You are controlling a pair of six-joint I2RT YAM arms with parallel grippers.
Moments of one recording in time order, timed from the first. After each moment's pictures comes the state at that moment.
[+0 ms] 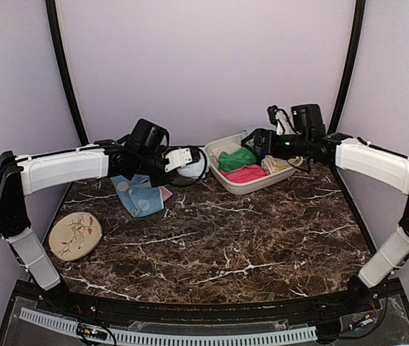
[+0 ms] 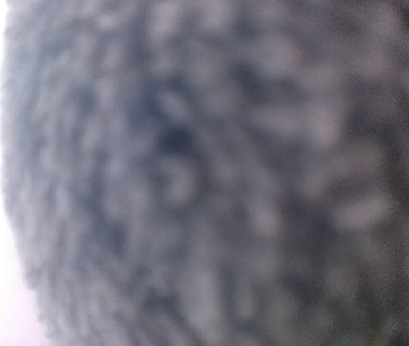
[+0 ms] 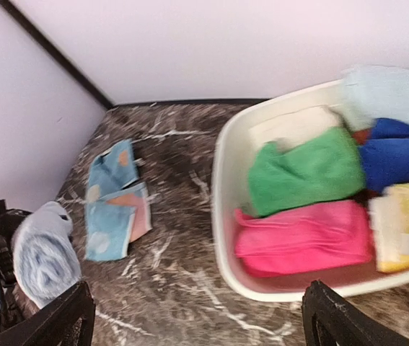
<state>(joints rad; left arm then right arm) -0.71 1.66 1.31 -0.38 -0.15 0.80 0.51 1.59 1.28 -0.17 -0.32 0.41</state>
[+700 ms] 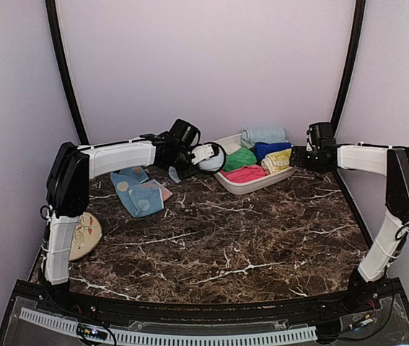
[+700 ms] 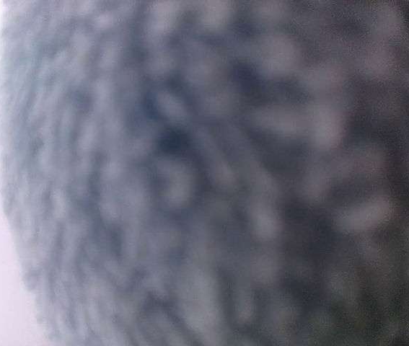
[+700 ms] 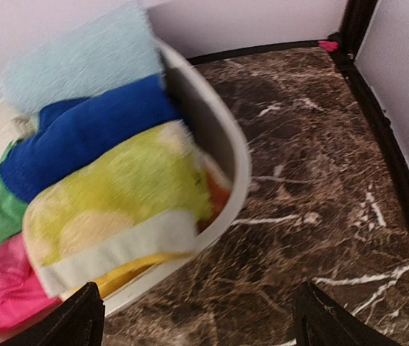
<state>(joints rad) -0.68 2.19 1.86 -0.47 -0.23 0.67 0.21 1.73 1.19 -0.19 0.13 0.32</state>
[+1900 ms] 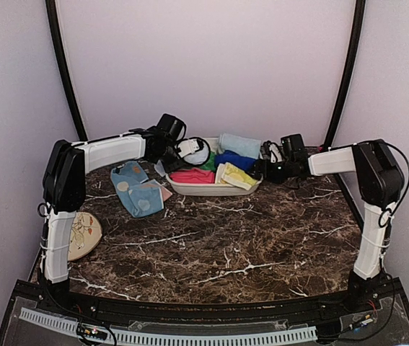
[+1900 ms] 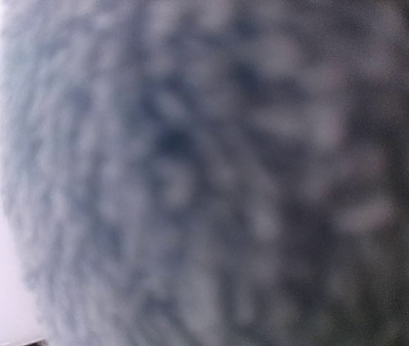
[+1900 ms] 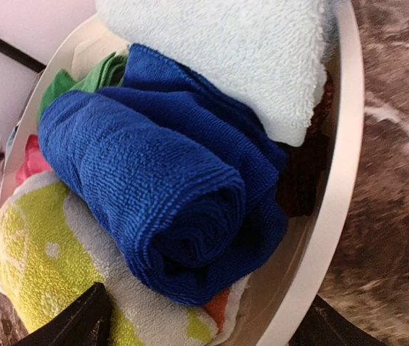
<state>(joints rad) -0.58 2.19 1.87 -0.52 -0.26 0.71 0.31 2.00 1.30 -0.02 -0.43 0.34</state>
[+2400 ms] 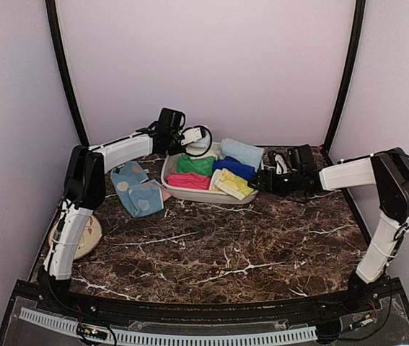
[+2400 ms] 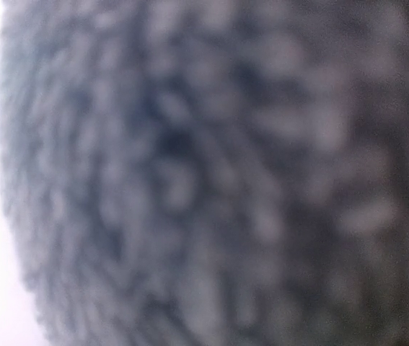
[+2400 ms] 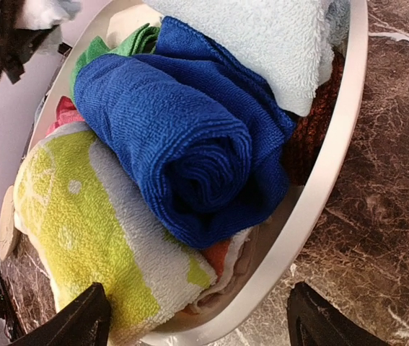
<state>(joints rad) -0.52 2.43 2.20 -0.30 -0.31 1.03 0.38 1.77 0.99 0.08 -0.44 0.42</state>
